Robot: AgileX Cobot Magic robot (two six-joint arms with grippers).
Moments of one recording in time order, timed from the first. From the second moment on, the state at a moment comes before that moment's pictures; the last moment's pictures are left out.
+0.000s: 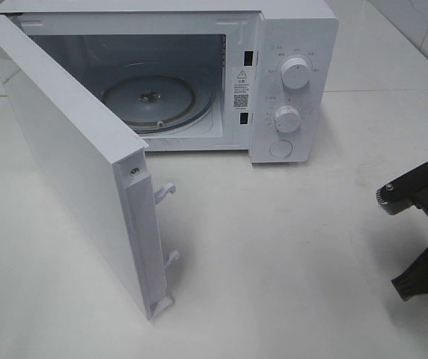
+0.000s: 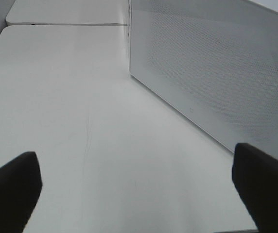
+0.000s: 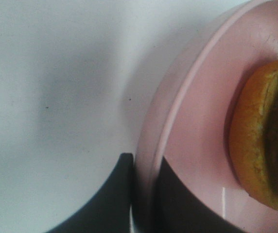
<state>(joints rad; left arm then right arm) 0.03 0.00 -0.52 -0.15 1.07 0.05 0.58 1.54 -0.50 -0.87 0.80 1.02</state>
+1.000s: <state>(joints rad) 0.03 0.00 -0.52 -0.15 1.07 0.05 0.58 1.59 -0.50 -0.86 0.74 1.07</state>
